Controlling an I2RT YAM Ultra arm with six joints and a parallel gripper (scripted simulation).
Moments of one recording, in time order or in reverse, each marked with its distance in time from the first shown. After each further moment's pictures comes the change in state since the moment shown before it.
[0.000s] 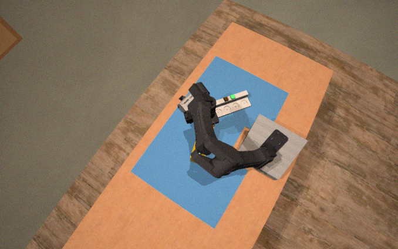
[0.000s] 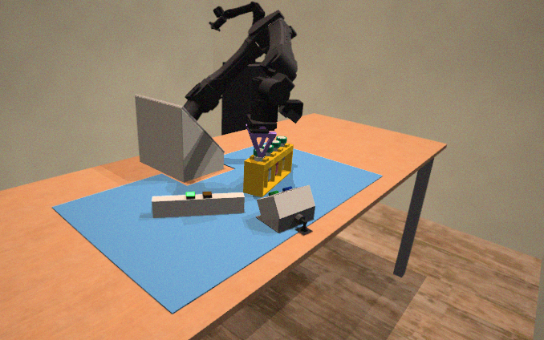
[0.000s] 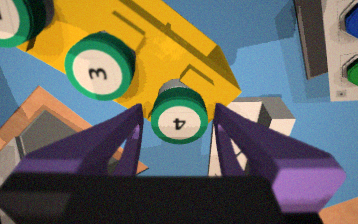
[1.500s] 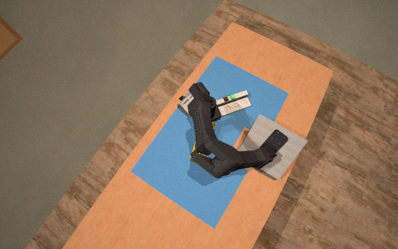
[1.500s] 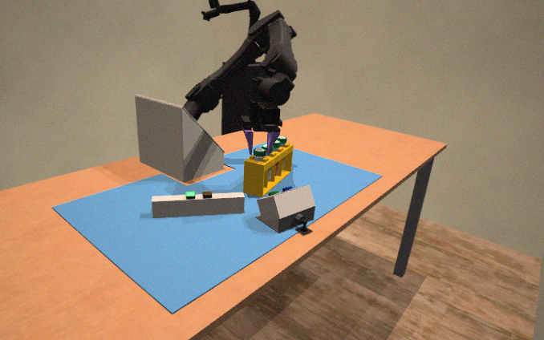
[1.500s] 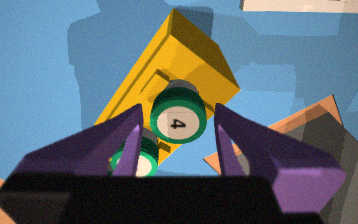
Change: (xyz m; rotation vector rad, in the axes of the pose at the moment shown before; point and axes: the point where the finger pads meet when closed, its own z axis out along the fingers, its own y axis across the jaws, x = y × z) arm 0.000 0.000 0.000 0.000 -0.001 1.552
